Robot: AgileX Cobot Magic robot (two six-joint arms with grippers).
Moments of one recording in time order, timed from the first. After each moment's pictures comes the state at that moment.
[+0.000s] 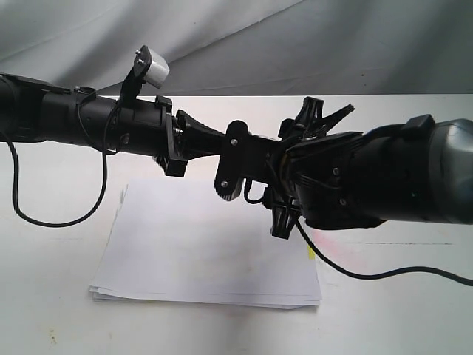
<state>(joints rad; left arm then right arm) -0.27 1.91 -1.13 -1.53 0.99 1.89 0.82 1.76 -1.02 -1.26 0.59 0.47</state>
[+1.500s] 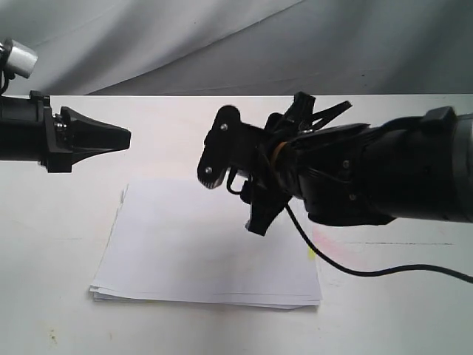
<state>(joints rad) 0.05 1.60 -0.87 -1.43 1.05 1.76 0.83 1.70 -1.02 -1.24 0.49 0.57</state>
